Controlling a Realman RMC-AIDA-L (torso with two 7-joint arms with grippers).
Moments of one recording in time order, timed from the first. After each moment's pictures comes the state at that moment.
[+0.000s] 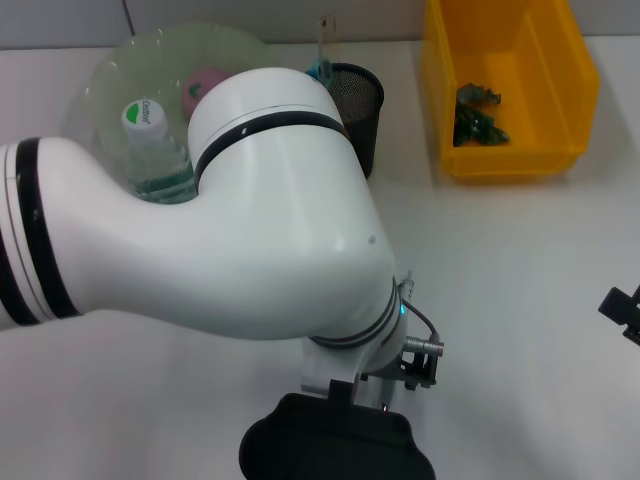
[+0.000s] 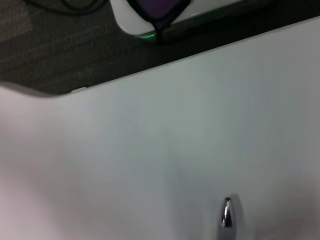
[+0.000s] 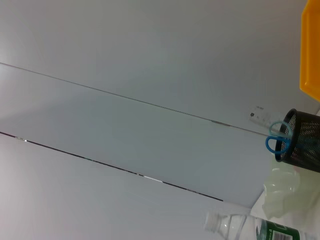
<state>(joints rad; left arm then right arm) -0.94 -2.05 2.41 1.37 2.45 1.24 -1.06 0.08 2.00 -0.72 -0.30 -1.53 -1.95 1.87</state>
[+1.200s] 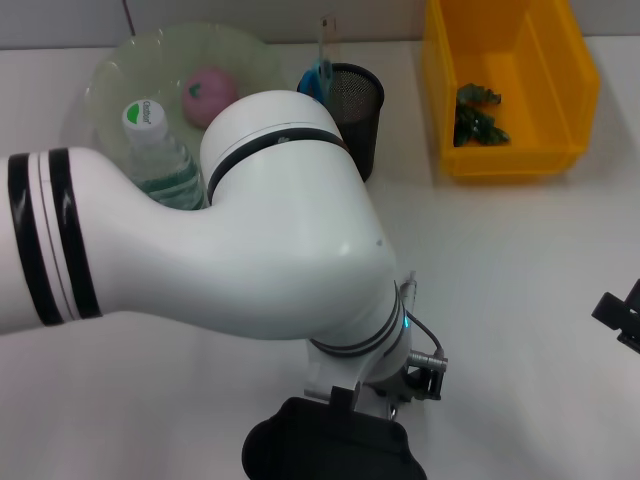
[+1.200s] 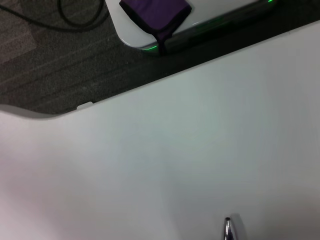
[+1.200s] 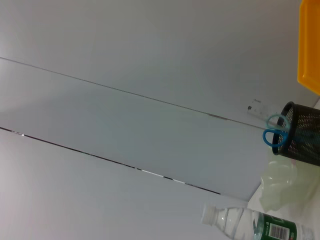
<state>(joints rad) -0.96 -2.06 2.44 1.27 2.38 1.15 -0.96 0.09 2.00 -0.73 -0.30 -1.54 -1.94 1.88</state>
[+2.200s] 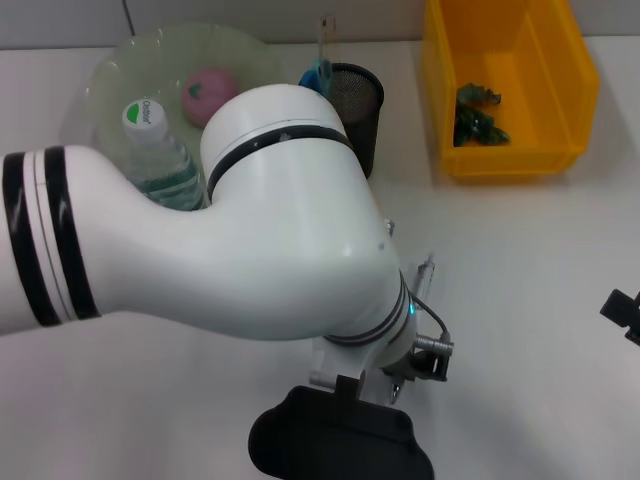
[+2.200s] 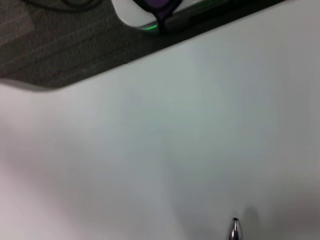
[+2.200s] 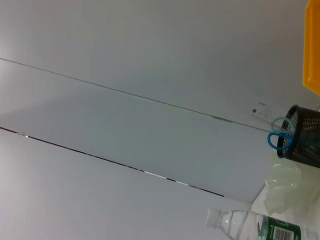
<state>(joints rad) -0.95 -2.07 2.42 1.29 2.44 1.15 -0.98 0.08 2.00 -0.72 -0.31 -1.53 -1.96 1.89</state>
